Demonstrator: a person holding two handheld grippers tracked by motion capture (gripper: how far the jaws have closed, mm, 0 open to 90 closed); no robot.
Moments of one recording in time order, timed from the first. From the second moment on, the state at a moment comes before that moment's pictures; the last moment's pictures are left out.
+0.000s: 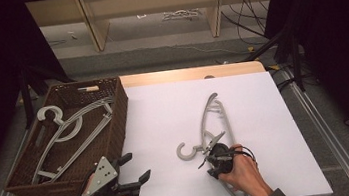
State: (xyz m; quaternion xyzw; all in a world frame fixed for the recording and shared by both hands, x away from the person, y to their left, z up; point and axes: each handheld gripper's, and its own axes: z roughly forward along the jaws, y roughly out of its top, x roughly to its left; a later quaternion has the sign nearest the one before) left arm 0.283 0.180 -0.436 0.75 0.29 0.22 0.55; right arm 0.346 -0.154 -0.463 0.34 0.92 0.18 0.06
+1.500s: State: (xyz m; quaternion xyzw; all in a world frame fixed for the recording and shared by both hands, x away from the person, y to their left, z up) left arm 0.282 0.179 -0.436 0.76 0.28 0.22 0.55; right arm 0.331 -0.159 -0.451 0.32 0.94 0.14 0.04
